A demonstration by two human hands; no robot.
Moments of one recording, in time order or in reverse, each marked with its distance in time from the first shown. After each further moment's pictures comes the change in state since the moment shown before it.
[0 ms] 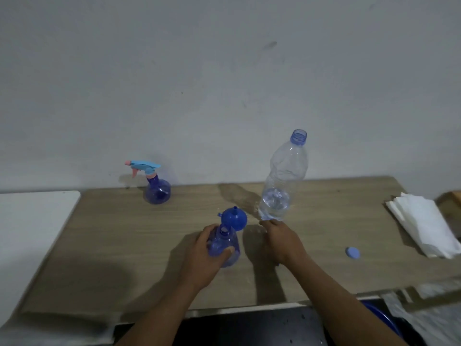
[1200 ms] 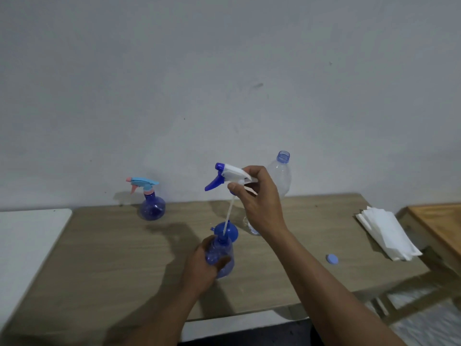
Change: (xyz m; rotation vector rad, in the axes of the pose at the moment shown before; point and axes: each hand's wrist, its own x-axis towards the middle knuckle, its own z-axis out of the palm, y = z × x) left_hand -0.006 0.007 -0.007 -0.095 -0.099 -0.006; right_hand -0.052 -0.143 -0.155 1.139 0.549 -0.186
